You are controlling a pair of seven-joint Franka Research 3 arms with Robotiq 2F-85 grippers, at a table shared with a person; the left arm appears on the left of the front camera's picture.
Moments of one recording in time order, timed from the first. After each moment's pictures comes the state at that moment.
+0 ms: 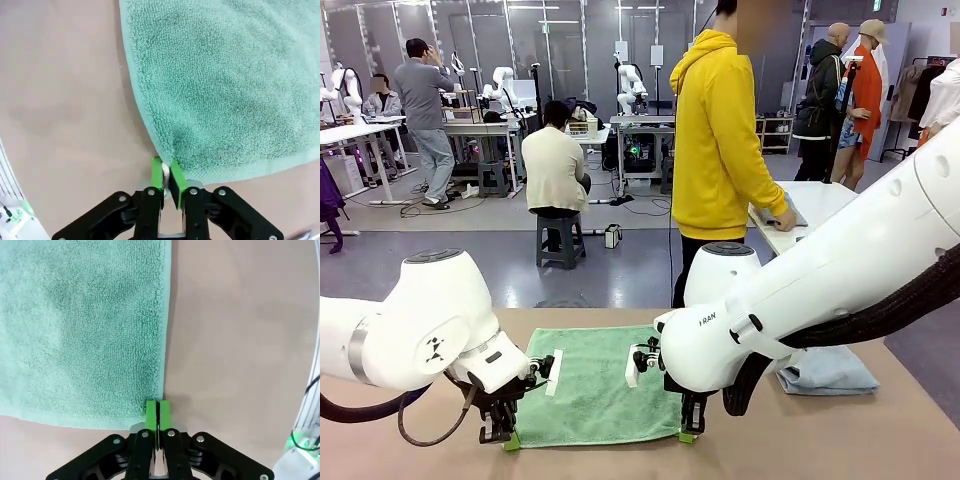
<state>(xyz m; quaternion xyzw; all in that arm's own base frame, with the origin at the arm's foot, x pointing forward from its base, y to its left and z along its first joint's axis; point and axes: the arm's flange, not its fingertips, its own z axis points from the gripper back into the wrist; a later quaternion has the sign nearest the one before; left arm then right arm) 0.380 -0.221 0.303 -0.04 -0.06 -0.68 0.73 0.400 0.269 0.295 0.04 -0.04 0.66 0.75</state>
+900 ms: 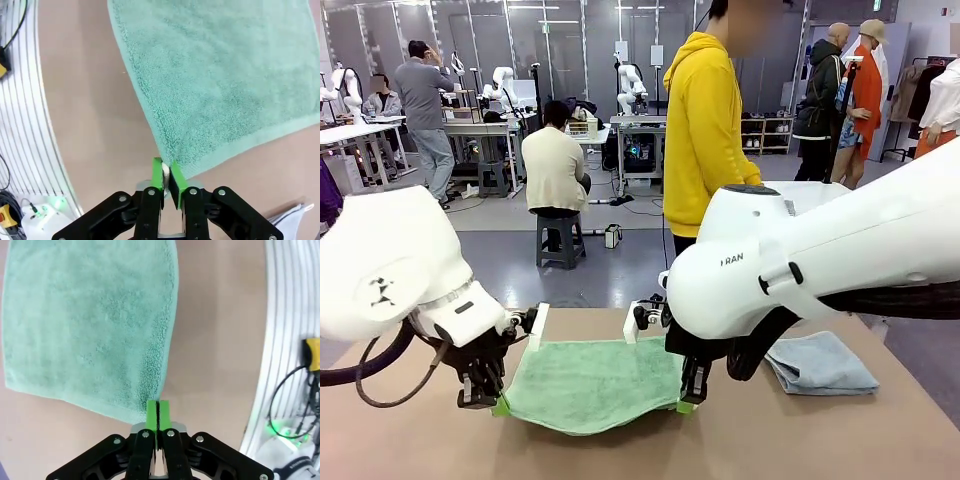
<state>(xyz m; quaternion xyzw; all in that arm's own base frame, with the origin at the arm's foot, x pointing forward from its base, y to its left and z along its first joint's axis) 0.348 -0.213 0.403 -0.06 -0.09 -0.68 0.72 0.373 0.267 0.386 0.06 -0.07 0.64 0.76</state>
